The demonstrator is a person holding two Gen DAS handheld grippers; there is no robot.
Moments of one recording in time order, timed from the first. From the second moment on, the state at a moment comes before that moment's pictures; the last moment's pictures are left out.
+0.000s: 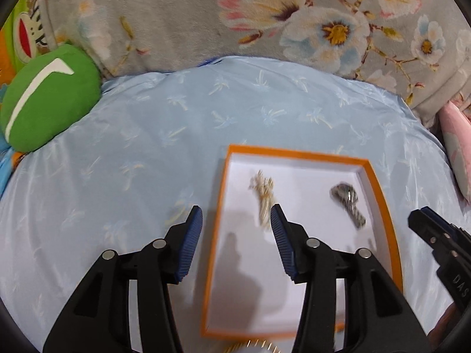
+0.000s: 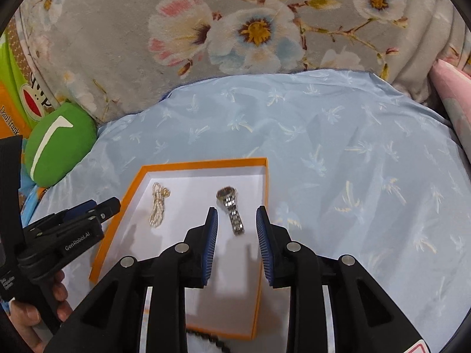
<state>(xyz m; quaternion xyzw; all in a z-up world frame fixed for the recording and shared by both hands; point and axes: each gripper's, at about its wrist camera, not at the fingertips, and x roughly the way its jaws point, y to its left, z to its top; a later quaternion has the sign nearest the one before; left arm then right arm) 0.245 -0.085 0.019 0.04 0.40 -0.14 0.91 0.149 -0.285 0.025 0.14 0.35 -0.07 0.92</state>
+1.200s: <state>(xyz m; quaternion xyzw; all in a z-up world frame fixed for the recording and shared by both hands) 0.042 0.006 -0.038 0.03 0.47 -0.14 0.87 -0.018 -0.202 -0.030 0.10 0.43 -0.02 0.90</state>
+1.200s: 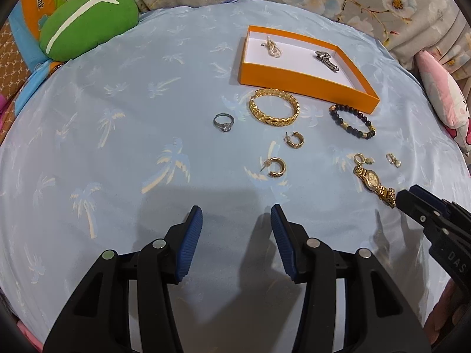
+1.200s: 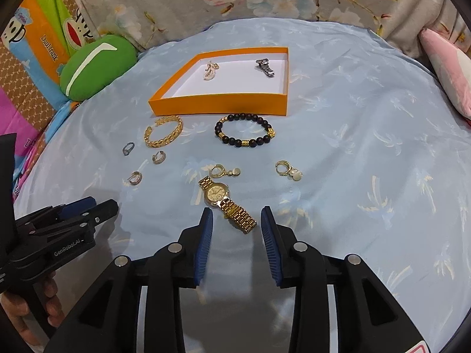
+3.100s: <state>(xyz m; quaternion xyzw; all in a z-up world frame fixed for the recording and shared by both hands) 0.088 -0.020 -0.014 0.00 0.45 -0.16 0.88 -0.015 -0.201 -0.046 0.10 0.44 -0.01 0.89</state>
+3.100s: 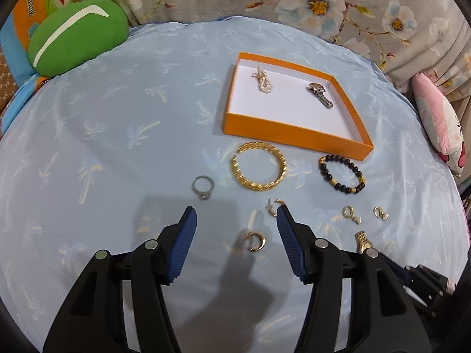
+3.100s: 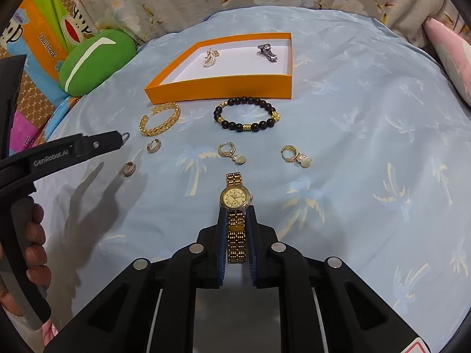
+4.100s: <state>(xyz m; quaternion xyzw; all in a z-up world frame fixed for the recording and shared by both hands) 0.138 -0.072 -0.039 0.04 0.45 -0.14 0.88 0.000 -0.215 -0.035 0.13 0.42 -0.02 0.90</state>
